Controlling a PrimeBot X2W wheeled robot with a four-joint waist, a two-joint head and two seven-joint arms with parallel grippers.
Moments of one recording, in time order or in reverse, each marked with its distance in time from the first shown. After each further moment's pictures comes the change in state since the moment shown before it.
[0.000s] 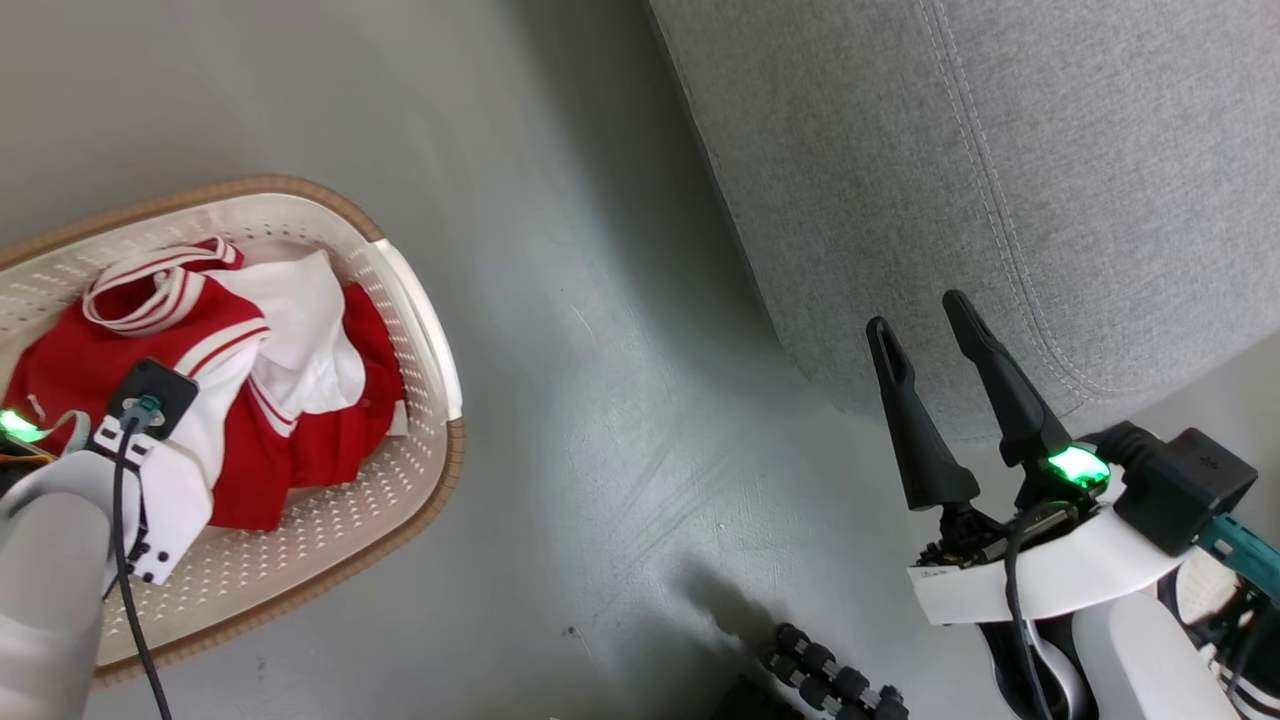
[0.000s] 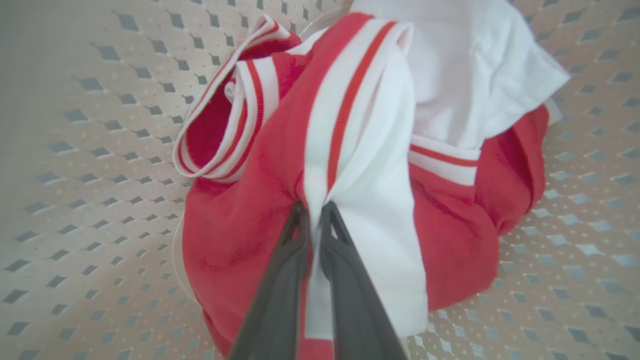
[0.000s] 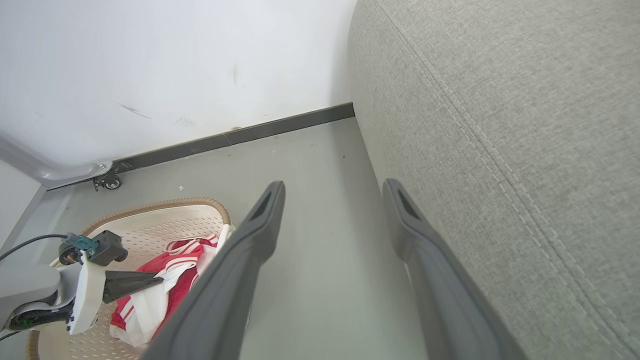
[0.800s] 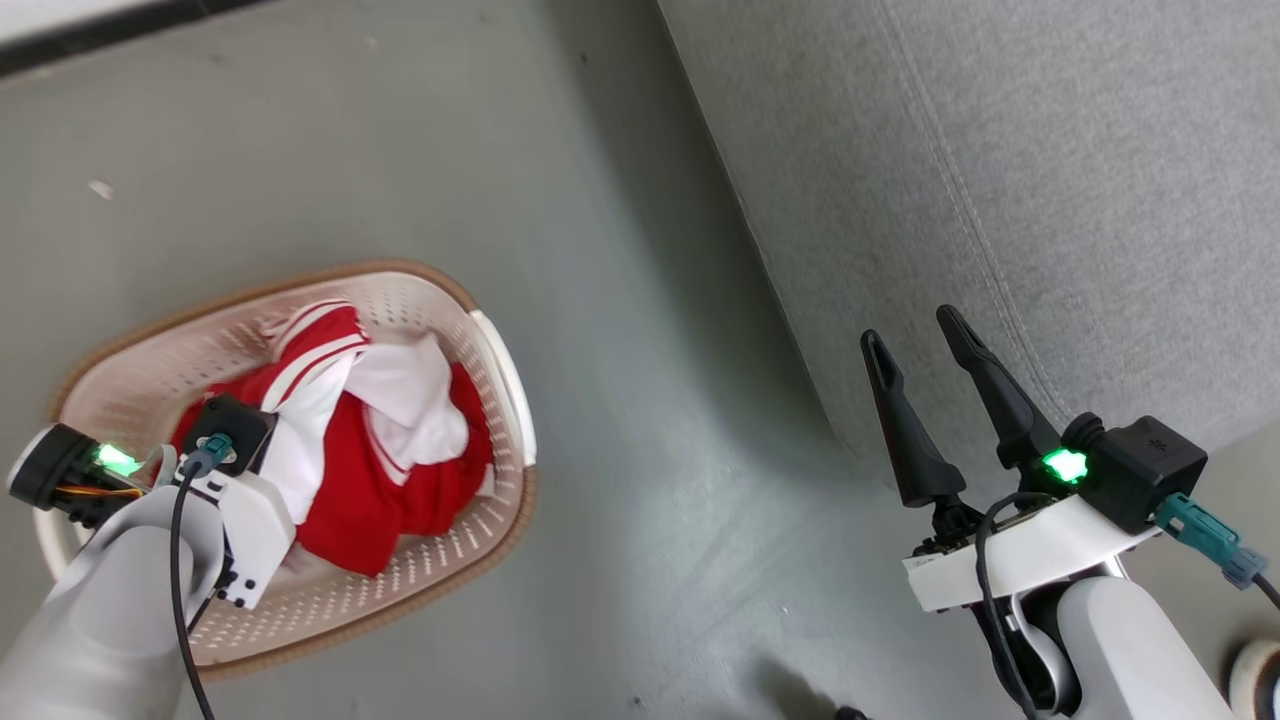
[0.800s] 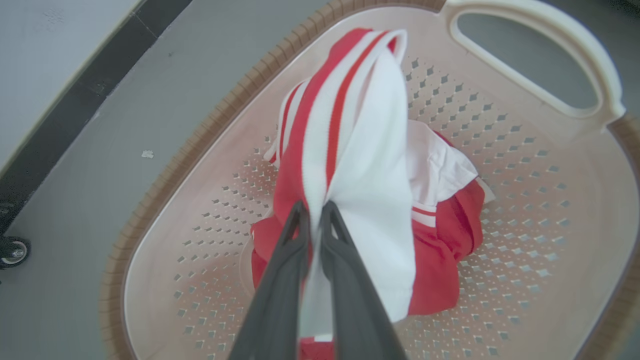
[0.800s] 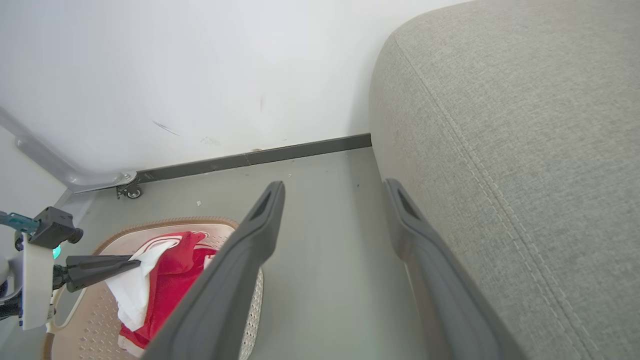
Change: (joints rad) left arm 0.048 -0.103 0.012 0.026 -0.052 0.000 -0.128; right arm -0.044 -0.004 -0.010 0.144 -0.074 0.000 -0.001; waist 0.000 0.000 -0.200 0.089
